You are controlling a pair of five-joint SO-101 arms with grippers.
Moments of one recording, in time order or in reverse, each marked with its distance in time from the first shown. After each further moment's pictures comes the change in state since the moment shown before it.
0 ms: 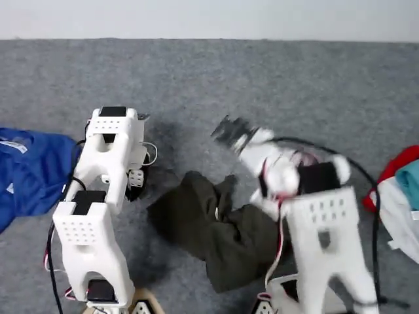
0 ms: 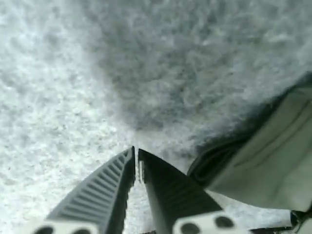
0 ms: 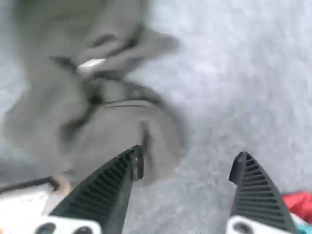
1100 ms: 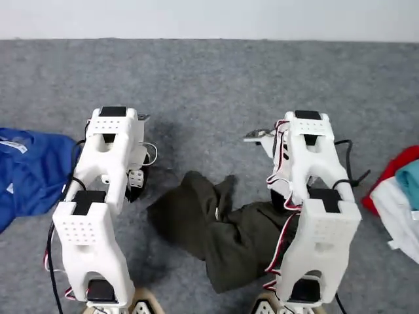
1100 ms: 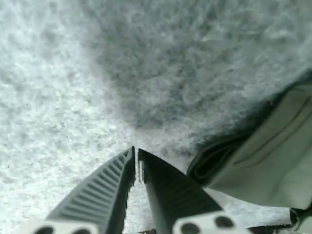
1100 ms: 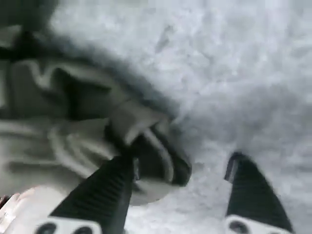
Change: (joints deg) left arm 0.0 0.0 0.0 0.5 0.0; right arm 12.2 62.8 -22.8 3.2 7.1
